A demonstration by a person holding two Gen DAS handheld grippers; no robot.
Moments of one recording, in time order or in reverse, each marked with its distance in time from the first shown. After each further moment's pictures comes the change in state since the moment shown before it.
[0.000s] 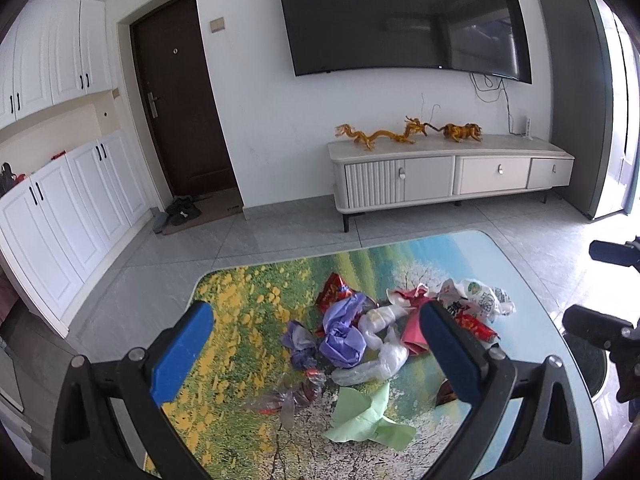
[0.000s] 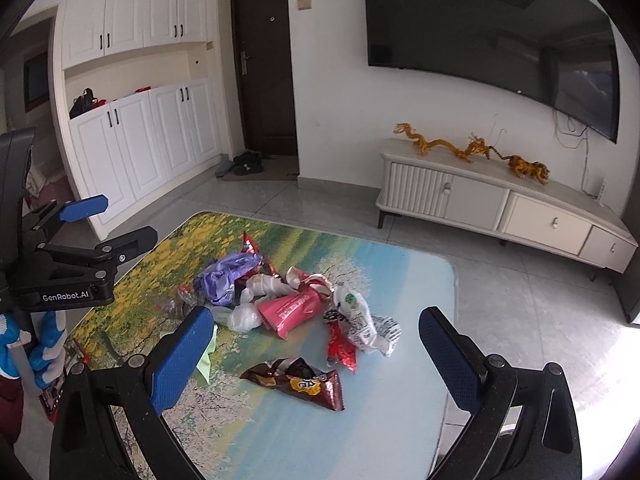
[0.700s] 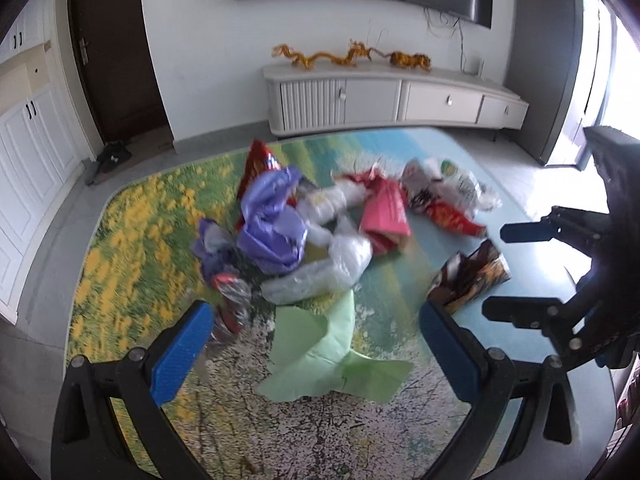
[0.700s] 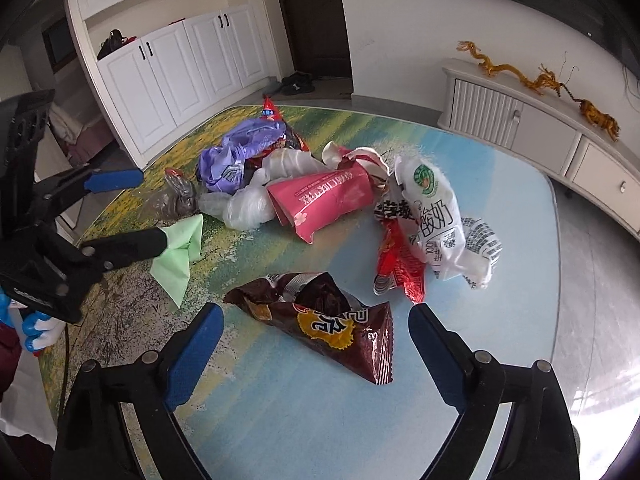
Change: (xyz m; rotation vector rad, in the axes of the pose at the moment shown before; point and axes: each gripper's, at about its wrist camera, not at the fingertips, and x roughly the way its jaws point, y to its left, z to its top) left arm 0.081 -0.022 -0.079 0.046 0.256 -0.238; right arm 0.106 -0.016 -0.066 -0.050 0.273 0.201
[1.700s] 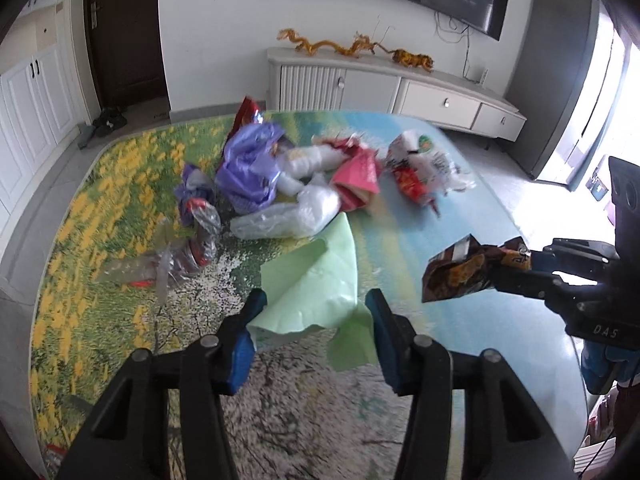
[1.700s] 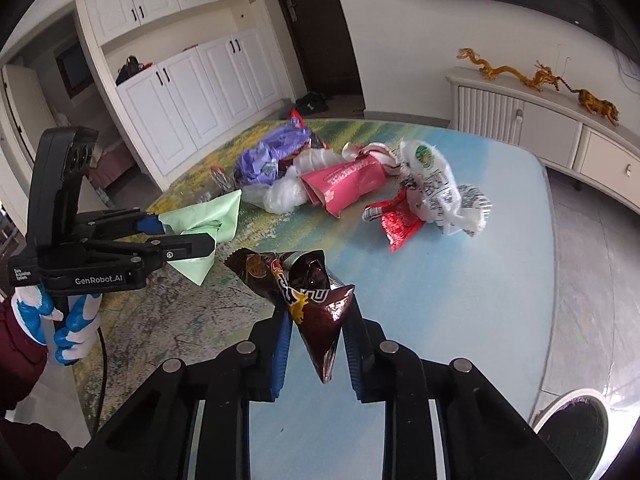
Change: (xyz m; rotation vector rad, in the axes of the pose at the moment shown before) left arm -0.030 -0.019 -0.032 -0.099 0.013 -0.066; right arm -0.047 0.009 -0.045 0.044 -0.102 0.075
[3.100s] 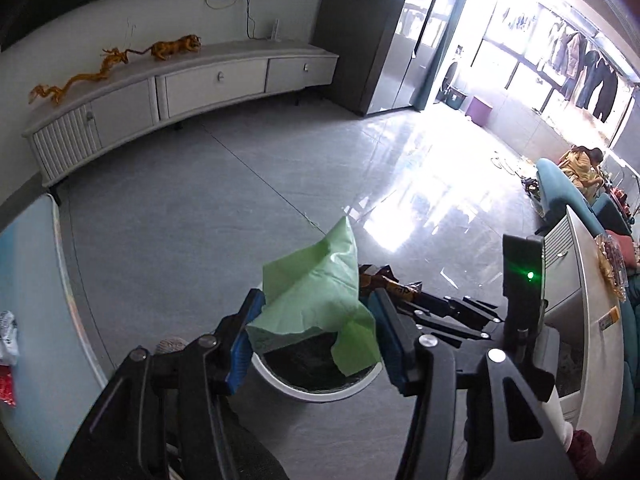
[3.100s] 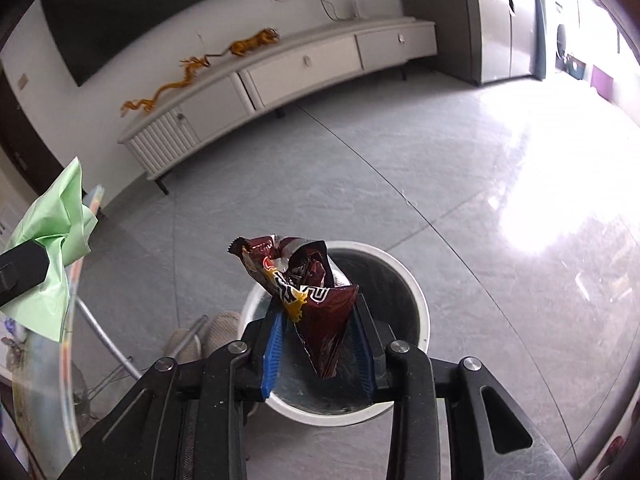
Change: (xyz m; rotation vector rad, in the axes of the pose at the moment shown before) left arm 0.093 -0.400 0.065 0.401 0.121 -0.490; right arm -0.176 -0.244 -0.193 0.812 -0.112 -0.643
